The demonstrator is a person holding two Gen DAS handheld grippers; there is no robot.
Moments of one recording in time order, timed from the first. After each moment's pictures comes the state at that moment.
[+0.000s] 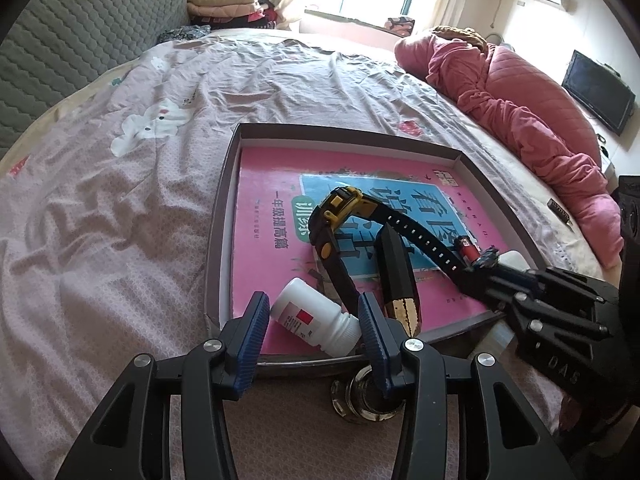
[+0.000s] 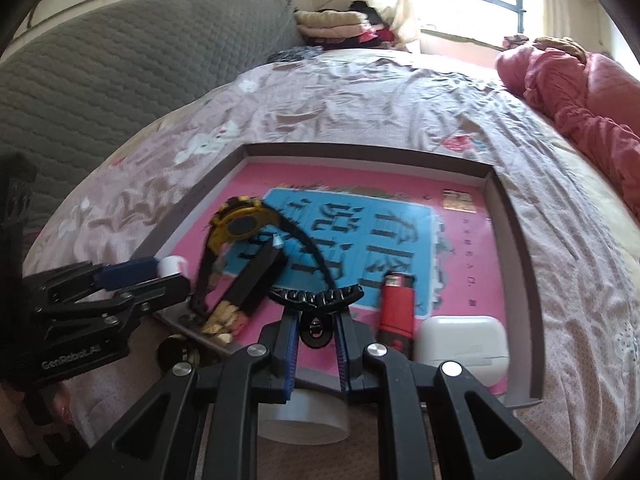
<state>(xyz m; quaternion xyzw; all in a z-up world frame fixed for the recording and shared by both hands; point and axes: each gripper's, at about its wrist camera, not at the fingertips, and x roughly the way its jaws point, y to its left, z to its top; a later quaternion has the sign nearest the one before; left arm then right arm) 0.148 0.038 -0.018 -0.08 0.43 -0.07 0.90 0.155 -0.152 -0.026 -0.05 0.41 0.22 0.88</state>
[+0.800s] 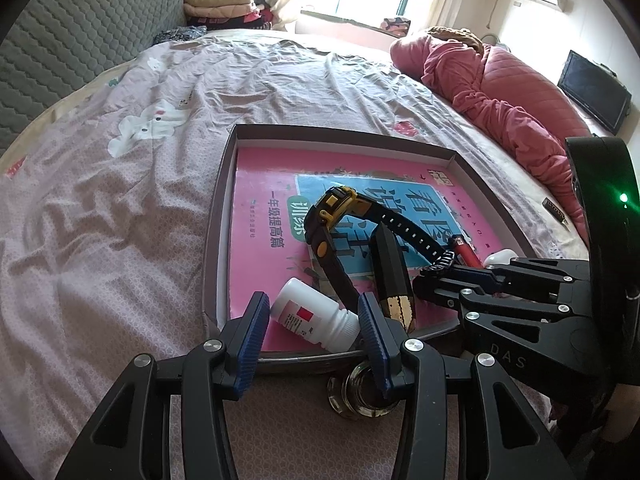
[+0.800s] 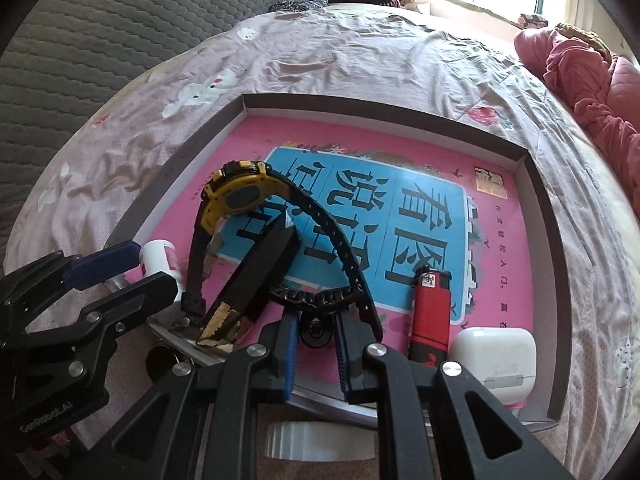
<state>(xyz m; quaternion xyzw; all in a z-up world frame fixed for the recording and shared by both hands) 0.146 0.040 -0.017 -0.08 0.43 -0.08 0.90 0.183 -0.124 -0.041 -0.09 0.49 0.19 0.85</state>
